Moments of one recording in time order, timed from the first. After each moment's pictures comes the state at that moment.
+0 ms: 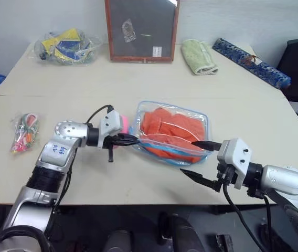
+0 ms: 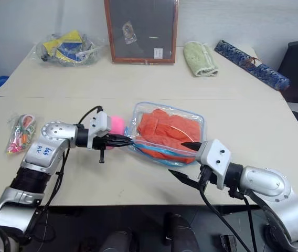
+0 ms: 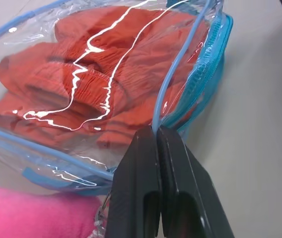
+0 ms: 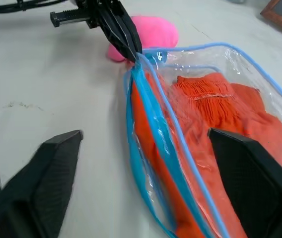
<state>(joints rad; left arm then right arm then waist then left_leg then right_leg) -0.61 0.58 -0.16 0.06 -0.26 0.41 -1.08 0.00 -0.78 -0.09 -0.75 0.53 0.55 0.72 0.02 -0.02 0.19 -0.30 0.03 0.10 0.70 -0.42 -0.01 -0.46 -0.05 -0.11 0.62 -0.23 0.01</state>
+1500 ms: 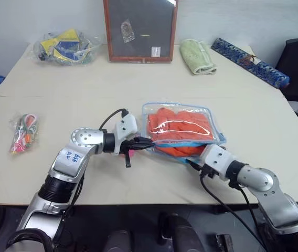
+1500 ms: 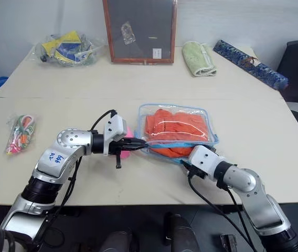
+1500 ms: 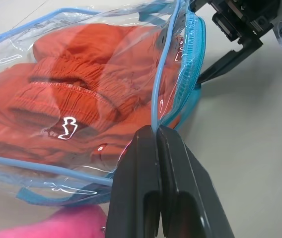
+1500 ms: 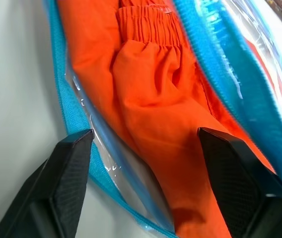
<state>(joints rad) -0.56 0.52 -0.20 -0.11 -0.25 0.49 -0.96 -0.06 -0.70 0.11 -0.40 -0.02 0.26 0.61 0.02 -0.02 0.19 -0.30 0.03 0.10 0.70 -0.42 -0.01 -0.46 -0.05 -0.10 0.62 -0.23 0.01</state>
